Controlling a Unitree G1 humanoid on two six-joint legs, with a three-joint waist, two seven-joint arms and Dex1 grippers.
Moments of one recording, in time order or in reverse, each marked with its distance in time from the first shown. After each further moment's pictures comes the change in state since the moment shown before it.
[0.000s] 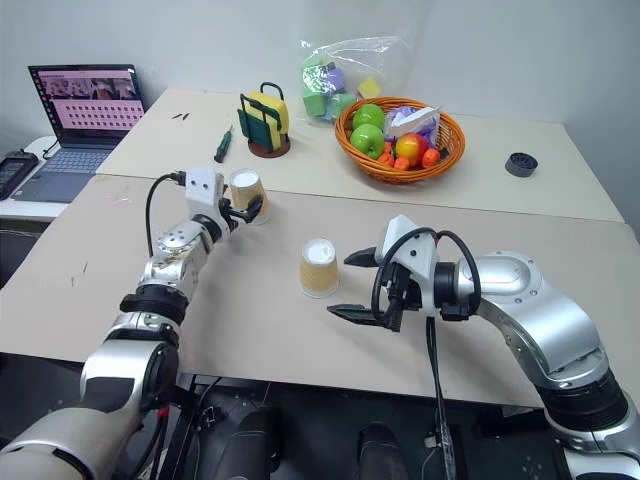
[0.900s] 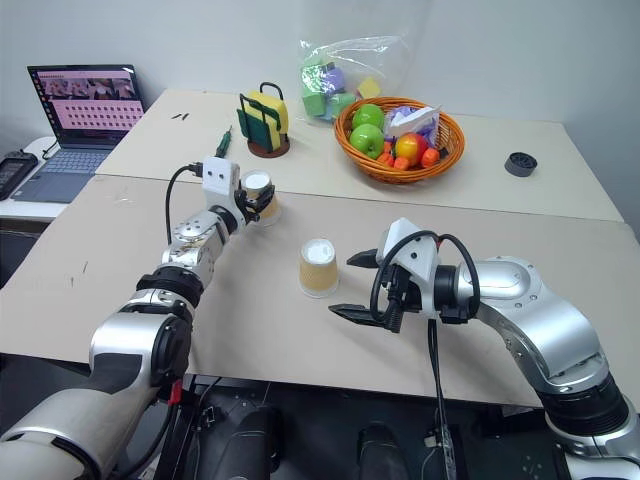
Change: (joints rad) left arm -0.122 -0.039 0.023 0.213 0.024 -0.110 -0.012; right arm 0.024 0.000 -0.004 -0.009 -0.001 0.000 -0.033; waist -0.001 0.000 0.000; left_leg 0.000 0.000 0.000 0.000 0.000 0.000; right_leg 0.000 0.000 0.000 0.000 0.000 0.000
